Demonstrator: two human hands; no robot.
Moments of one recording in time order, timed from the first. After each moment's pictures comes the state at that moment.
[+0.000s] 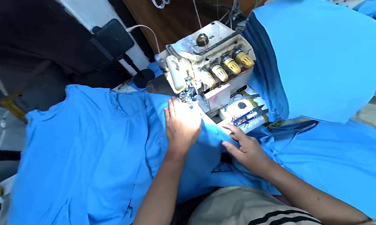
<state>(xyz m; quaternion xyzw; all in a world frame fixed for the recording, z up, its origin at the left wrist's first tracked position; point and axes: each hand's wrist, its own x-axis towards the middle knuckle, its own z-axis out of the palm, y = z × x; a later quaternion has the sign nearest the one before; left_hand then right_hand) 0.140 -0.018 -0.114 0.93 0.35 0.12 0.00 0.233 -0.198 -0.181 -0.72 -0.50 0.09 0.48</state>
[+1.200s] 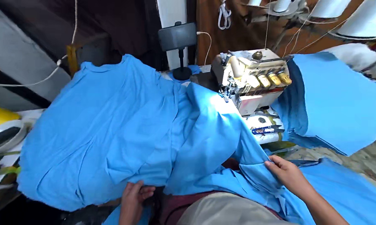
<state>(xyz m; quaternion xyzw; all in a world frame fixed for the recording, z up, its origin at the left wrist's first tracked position) -0.155 -0.103 -0.192 0.38 0.57 0.44 0.59 0.253 -0.274 -0.193 -0.83 -0.38 0.24 0.32</state>
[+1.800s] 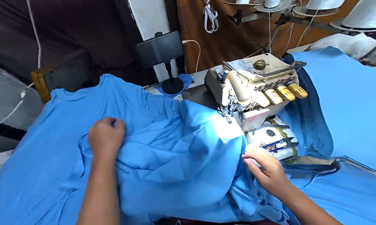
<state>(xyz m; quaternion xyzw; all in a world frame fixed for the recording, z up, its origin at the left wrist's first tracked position) -0.057 0.131 -0.051 0.76 0.60 0.23 0.10 0.233 -0.159 -0.191 -0.66 -0.60 -0.07 0.45</state>
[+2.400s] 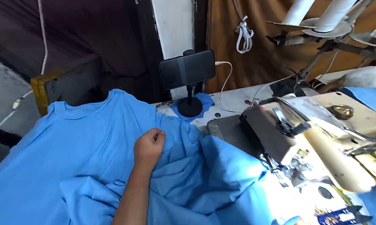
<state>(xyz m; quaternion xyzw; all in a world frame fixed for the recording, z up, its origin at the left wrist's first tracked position) 0.011 0.205 -0.098 0.79 0.49 0.28 0.24 0.246 -0.138 -0.296 -0.69 -0.53 -0.03 0.49</state>
